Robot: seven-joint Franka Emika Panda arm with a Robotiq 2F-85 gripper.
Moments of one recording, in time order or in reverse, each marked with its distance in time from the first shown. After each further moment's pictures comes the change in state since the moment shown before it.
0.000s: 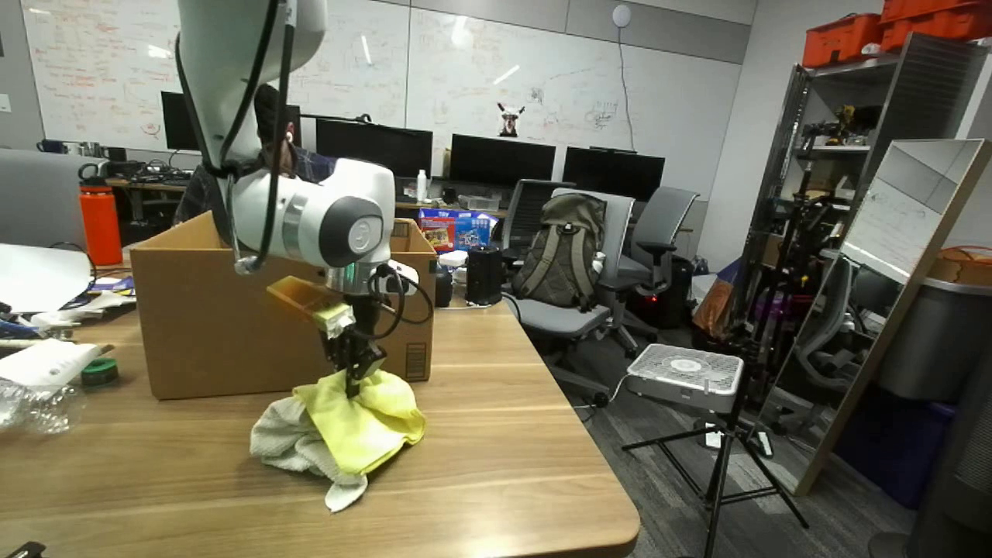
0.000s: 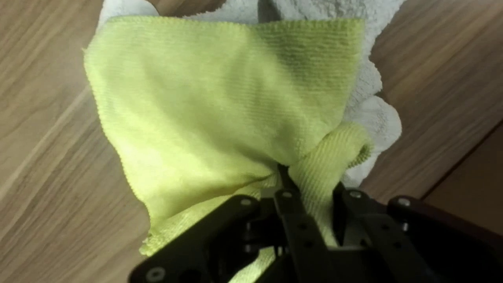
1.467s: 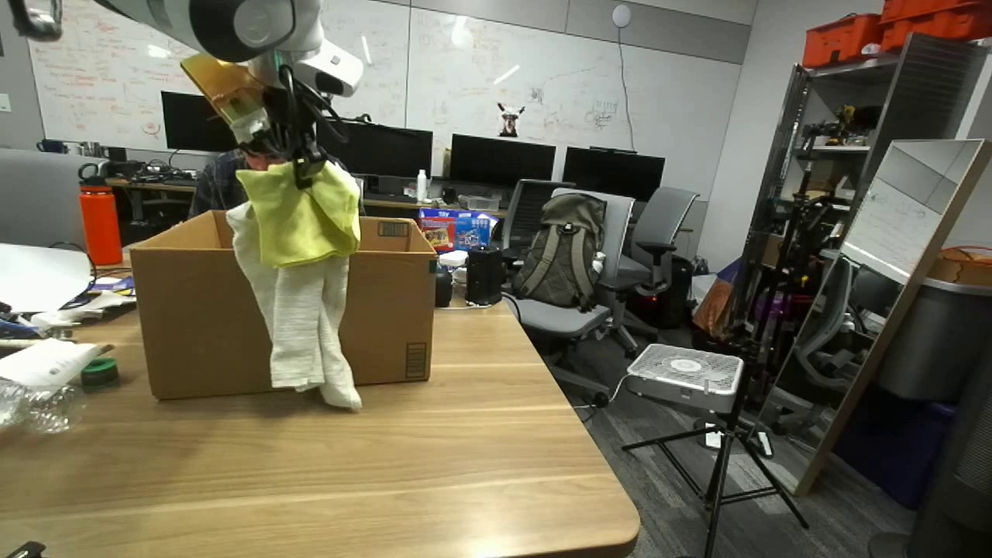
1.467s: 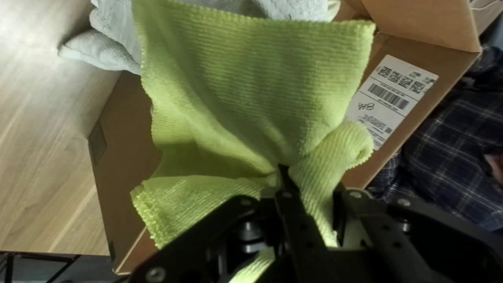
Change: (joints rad) arm 0.038 -0.569 0.156 -0.124 0.297 0.143 0.030
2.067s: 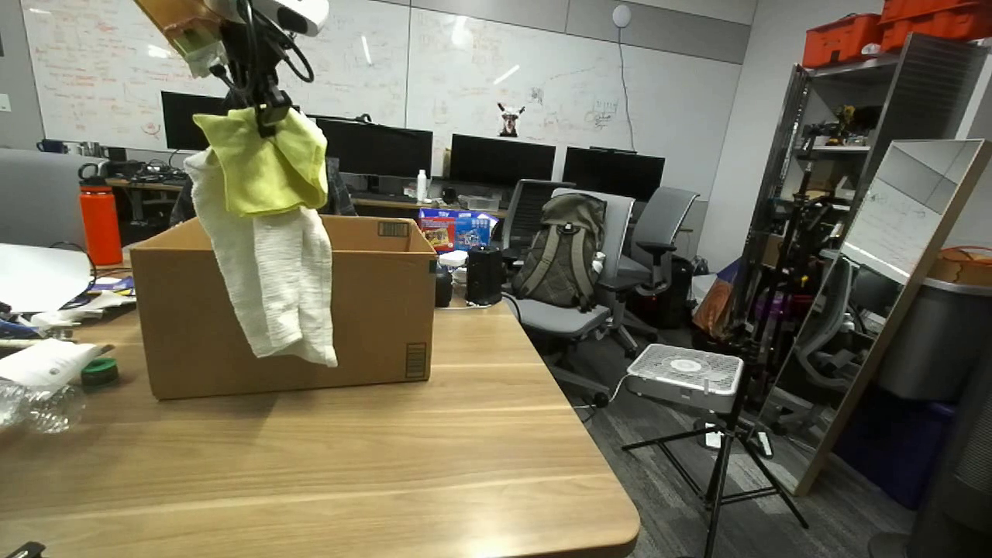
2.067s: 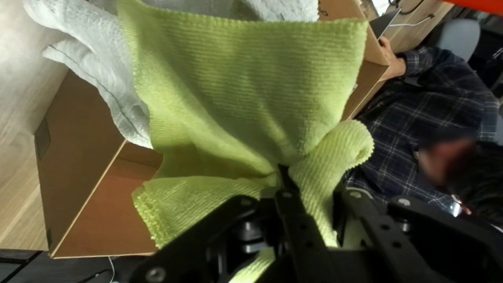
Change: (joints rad) arm 0.032 -0.097 0.034 0.052 -0.003 -0.094 0.049
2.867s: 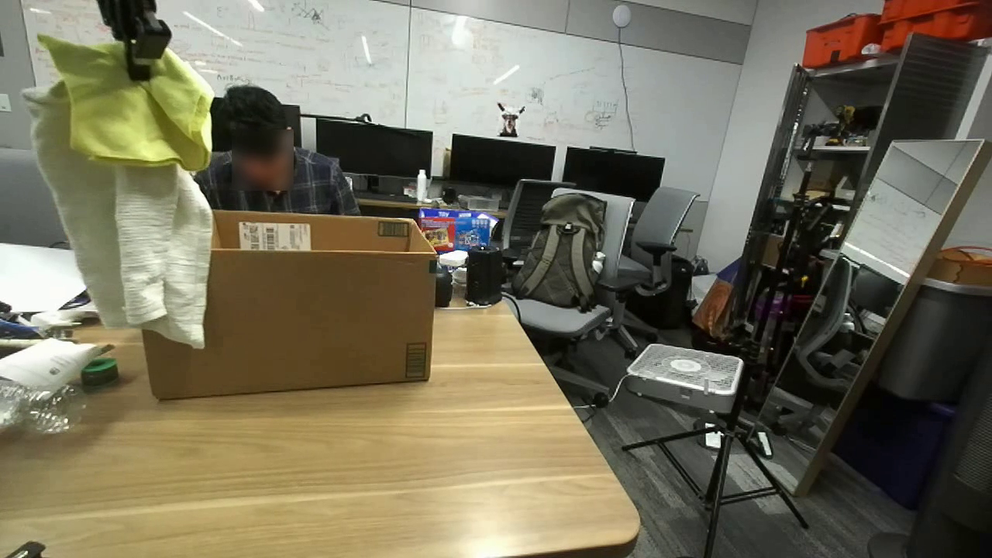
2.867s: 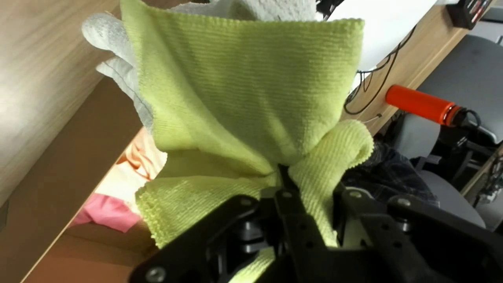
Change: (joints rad) arm 0.057 -0.078 0.115 0.131 -0.018 -0.334 0.158
